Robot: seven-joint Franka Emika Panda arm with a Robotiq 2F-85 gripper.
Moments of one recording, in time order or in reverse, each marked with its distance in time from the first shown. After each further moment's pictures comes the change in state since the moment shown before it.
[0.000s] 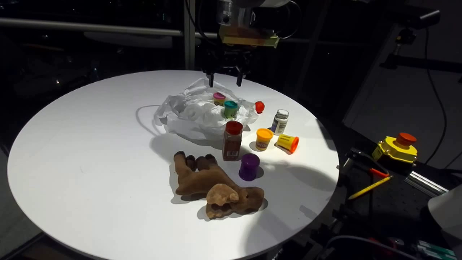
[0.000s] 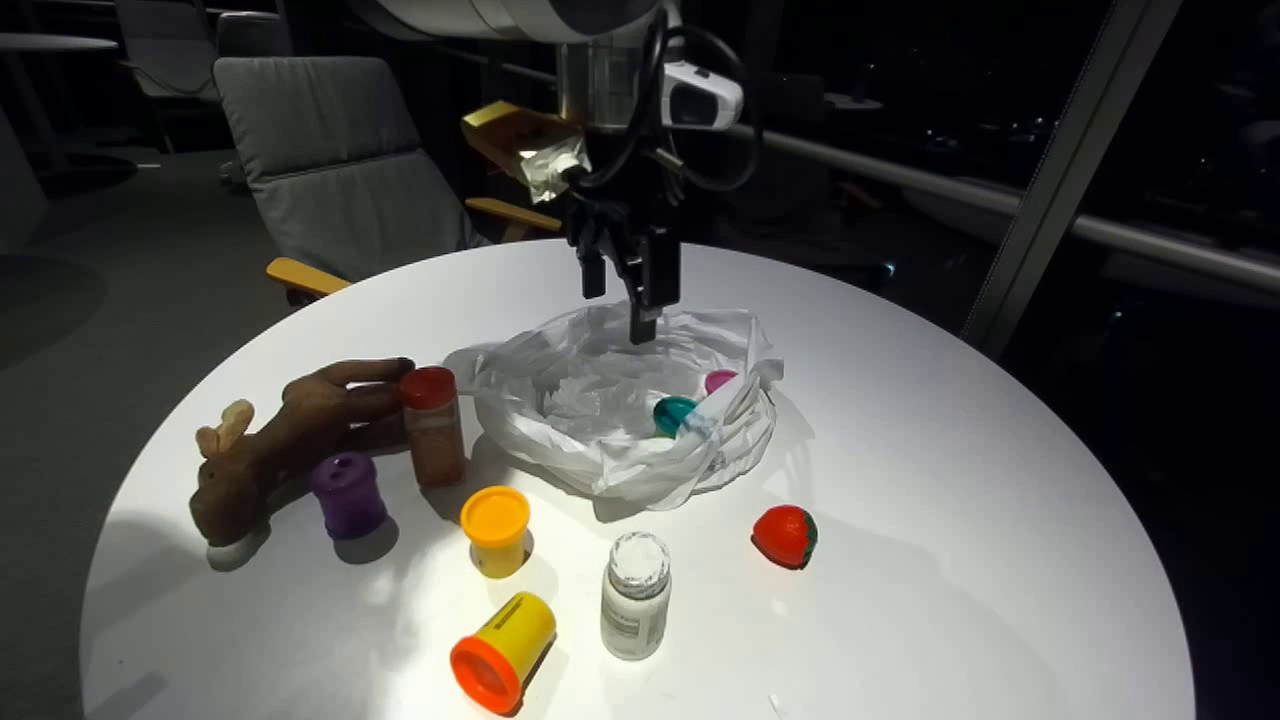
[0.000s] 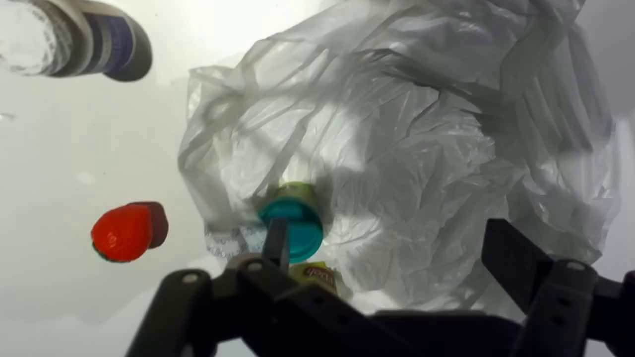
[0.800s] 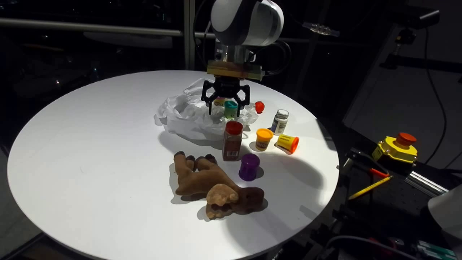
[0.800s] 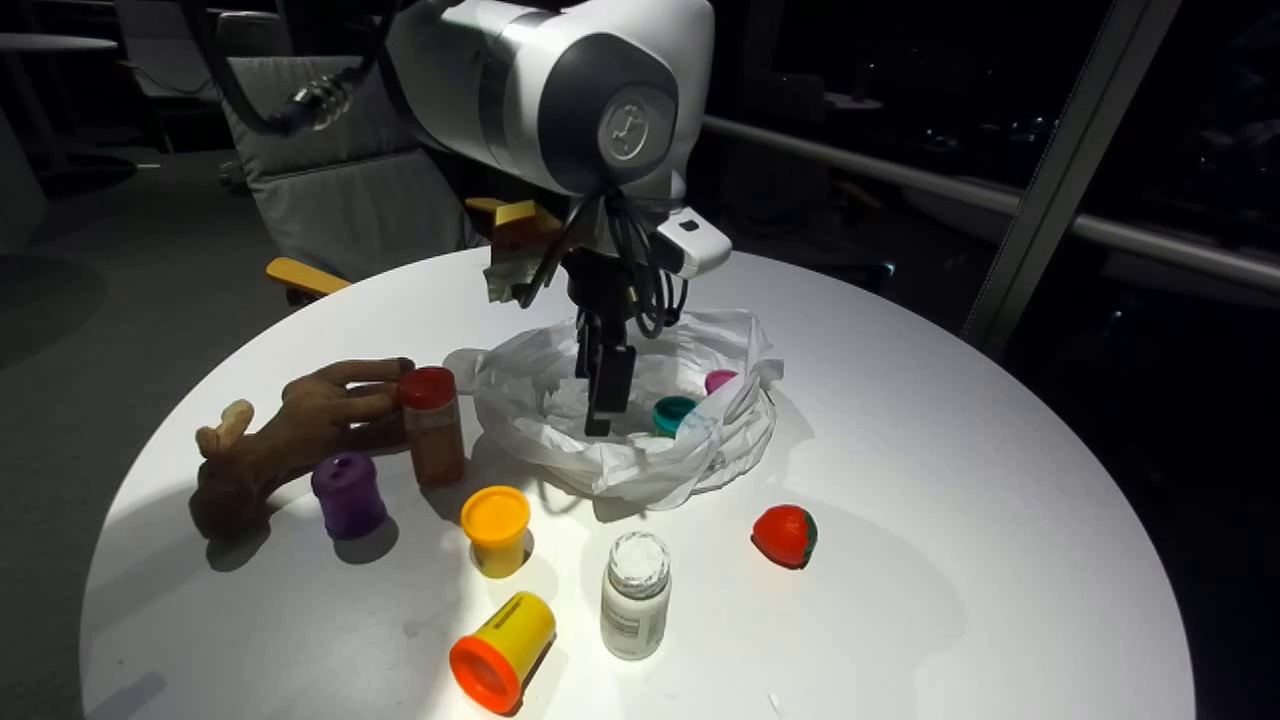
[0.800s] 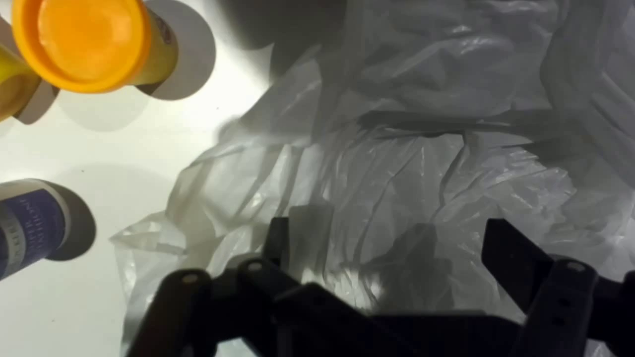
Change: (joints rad) arm -0.028 0.197 0.015 0.081 0.206 -0.011 0.165
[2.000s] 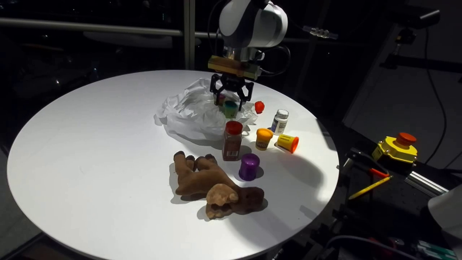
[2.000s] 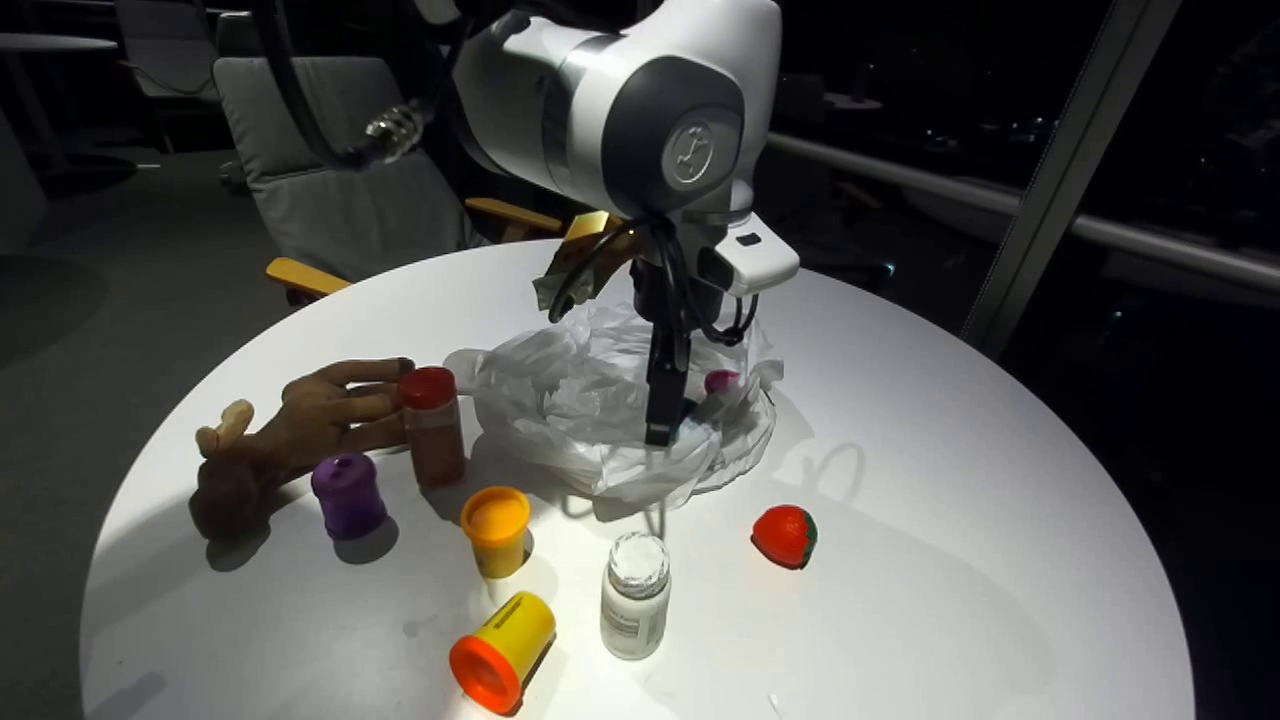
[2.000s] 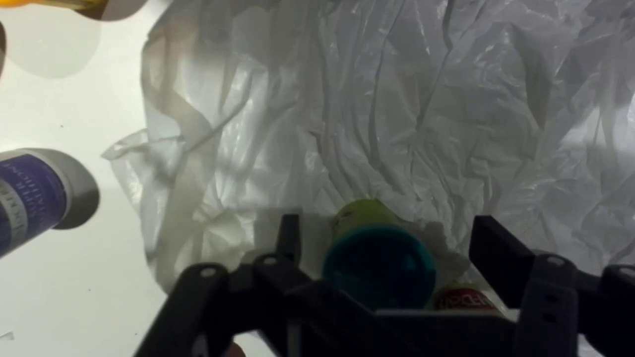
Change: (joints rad) arm -0.013 0.035 -0.070 0.031 0.010 0.084 0.202
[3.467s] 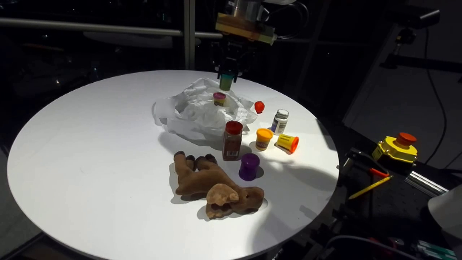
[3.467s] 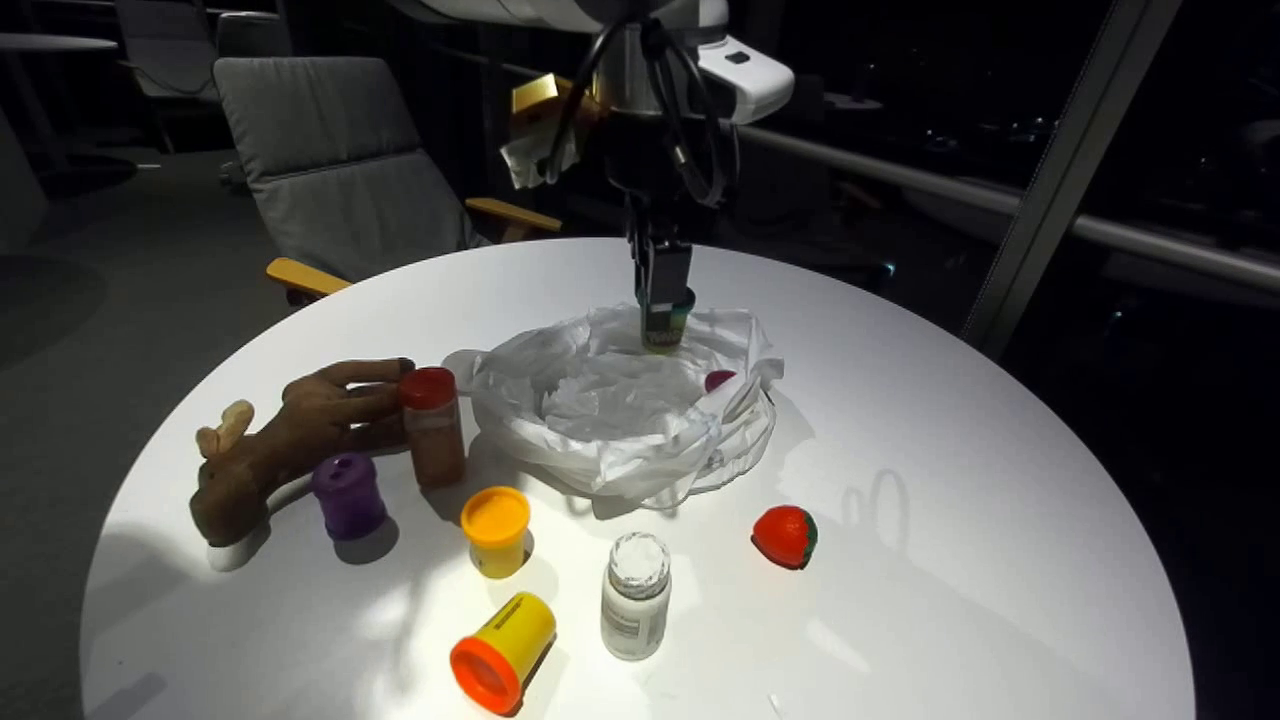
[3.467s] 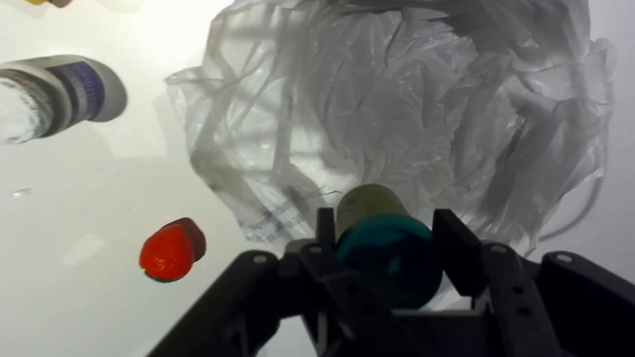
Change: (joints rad) arm 0.031 -0.284 0.010 -0.167 -0.148 0.027 -0.121
